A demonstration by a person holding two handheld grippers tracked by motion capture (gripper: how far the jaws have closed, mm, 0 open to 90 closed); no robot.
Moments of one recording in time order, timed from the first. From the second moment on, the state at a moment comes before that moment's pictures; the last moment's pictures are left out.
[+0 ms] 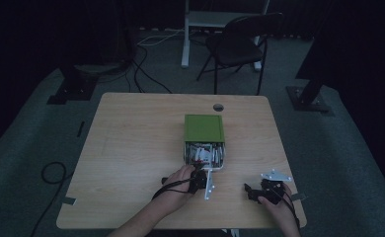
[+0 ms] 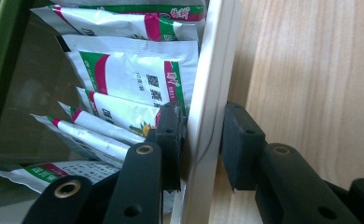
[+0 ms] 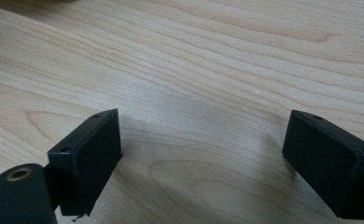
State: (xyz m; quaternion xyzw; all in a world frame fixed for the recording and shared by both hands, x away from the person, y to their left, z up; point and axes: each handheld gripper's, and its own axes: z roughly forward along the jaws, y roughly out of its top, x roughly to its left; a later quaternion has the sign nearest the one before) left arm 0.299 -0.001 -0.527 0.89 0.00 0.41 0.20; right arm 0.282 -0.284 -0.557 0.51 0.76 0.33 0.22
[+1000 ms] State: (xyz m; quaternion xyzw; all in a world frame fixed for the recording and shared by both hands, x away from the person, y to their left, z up) left arm 0.266 0.000 -0.529 0.89 -0.01 0.41 0.21; right arm 0.282 -0.284 -0.557 0.51 0.76 0.33 0.22
